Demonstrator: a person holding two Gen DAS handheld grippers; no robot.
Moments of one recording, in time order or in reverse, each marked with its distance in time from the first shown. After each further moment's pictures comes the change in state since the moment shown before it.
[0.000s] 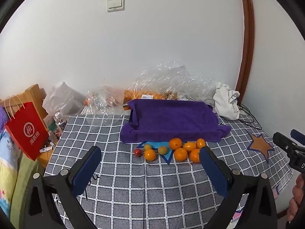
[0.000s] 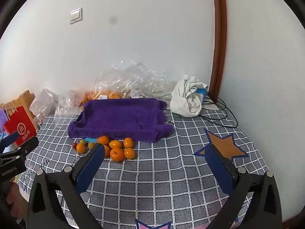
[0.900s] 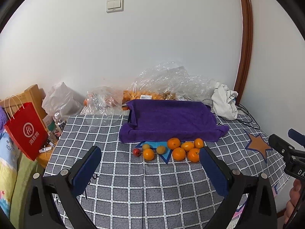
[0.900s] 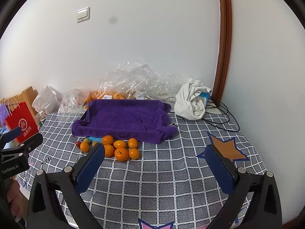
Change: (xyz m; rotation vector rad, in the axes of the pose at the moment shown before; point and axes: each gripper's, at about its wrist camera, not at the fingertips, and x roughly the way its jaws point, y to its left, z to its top) left arm -0.005 -0.001 -0.004 0.003 -0.007 -0.008; right arm -0.007 0.013 -0.003 -0.029 -0.017 0.012
